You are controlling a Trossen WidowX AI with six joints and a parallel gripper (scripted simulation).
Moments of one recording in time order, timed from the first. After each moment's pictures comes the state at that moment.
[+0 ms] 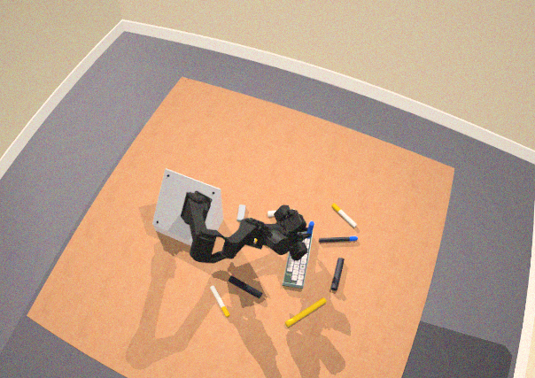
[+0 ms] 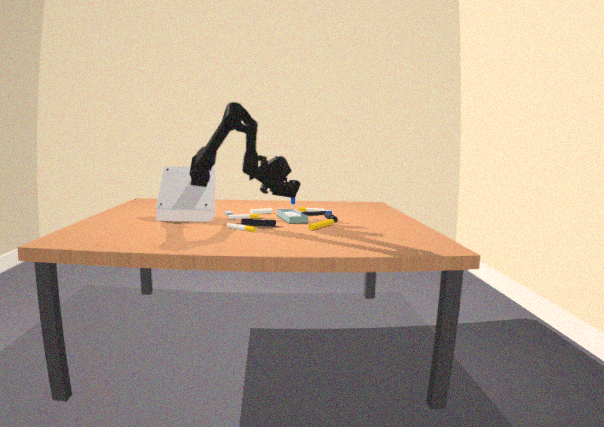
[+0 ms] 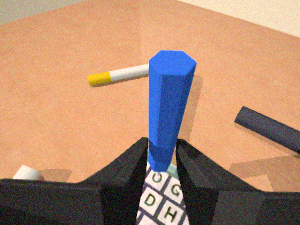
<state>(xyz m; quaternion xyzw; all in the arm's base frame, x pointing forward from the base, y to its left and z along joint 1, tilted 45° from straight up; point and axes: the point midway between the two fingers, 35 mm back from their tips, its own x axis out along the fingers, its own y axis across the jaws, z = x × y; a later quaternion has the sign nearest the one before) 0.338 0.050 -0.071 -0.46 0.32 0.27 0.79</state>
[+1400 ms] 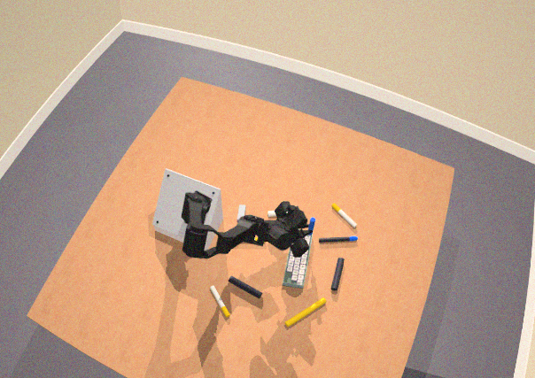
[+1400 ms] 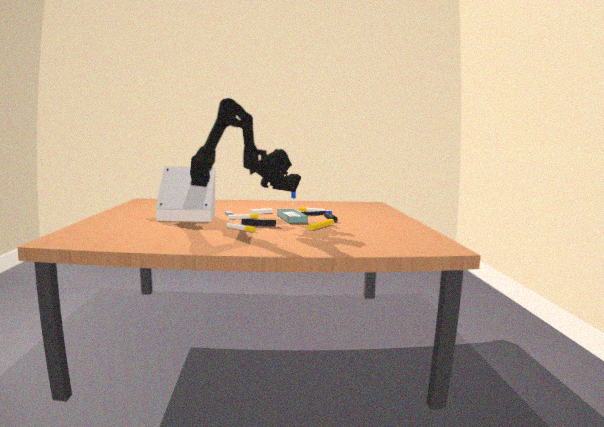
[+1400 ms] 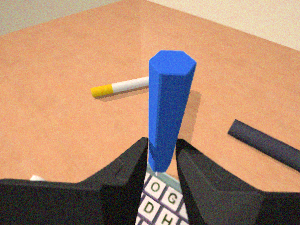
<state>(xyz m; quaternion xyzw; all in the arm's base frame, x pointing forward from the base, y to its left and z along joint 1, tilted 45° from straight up) 0.336 0.068 -0.055 -0.46 0.32 0.27 0.79</state>
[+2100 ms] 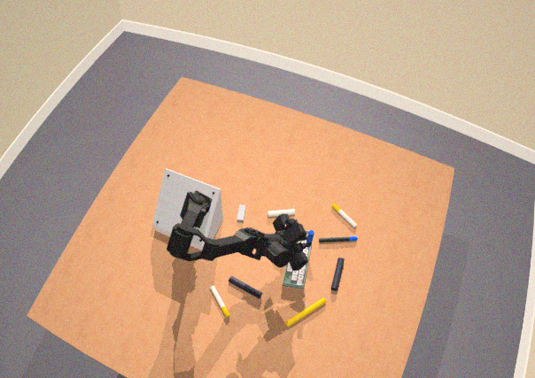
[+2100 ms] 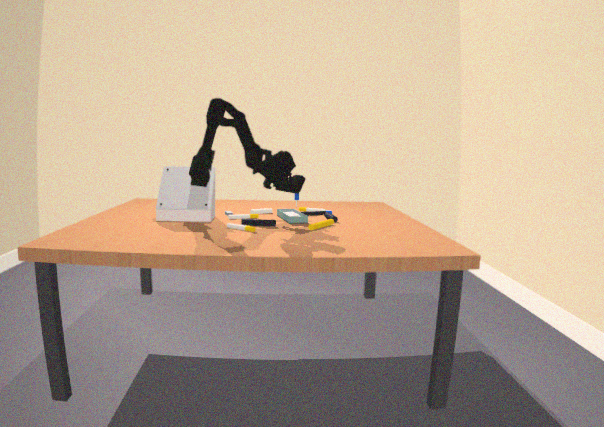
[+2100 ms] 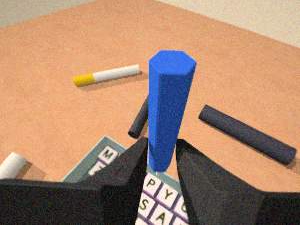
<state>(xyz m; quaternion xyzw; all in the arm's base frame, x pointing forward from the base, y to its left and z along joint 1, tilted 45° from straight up) 0.352 0.036 -0.023 -0.46 0.32 0.28 0.78</state>
